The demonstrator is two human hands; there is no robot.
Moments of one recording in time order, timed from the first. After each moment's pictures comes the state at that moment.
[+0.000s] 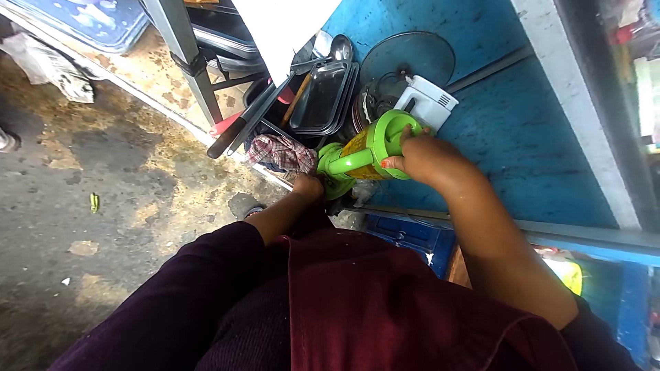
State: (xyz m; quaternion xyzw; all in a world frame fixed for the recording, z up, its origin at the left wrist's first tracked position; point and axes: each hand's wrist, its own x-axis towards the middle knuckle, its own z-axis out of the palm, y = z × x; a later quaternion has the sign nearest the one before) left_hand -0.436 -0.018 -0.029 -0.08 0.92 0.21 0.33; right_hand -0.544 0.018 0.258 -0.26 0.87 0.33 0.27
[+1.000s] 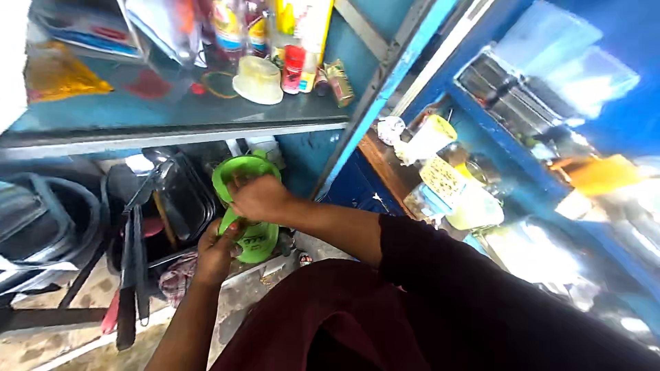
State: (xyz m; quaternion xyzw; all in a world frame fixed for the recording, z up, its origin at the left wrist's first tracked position) left_hand -0.421 -0.067 0.069 -0.03 0.61 0.79 -0.06; right_hand -0.495 0.051 0.221 -0.33 0.94 0.05 0.03
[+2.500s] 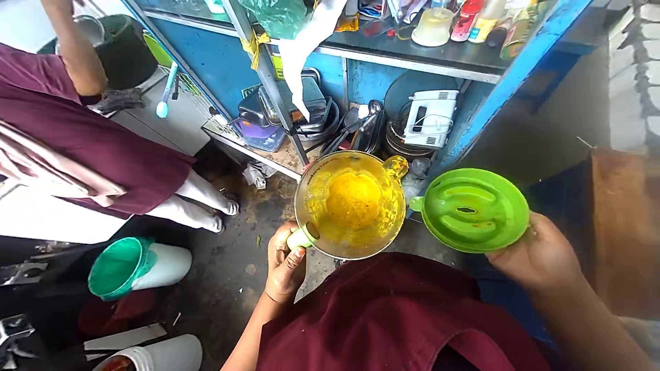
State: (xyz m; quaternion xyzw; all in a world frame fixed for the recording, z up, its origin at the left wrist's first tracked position) left_hand -0.150 0.088 0.197 -0.01 0.60 0.67 -0.42; right_hand -0.438 0.369 0.222 -0.06 0.38 -0.83 0.42
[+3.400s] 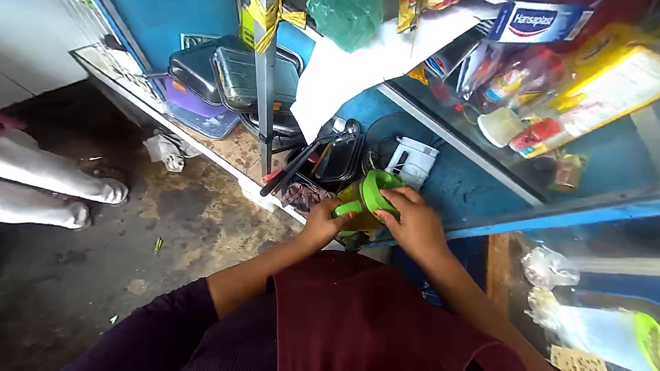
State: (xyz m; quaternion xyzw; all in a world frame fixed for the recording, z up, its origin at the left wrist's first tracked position) left_hand -0.325 -0.041 0.141 -0.20 0.70 0.67 -0.11; right_hand -0.441 0.106 0.272 -0.44 0.89 -0.09 0.03
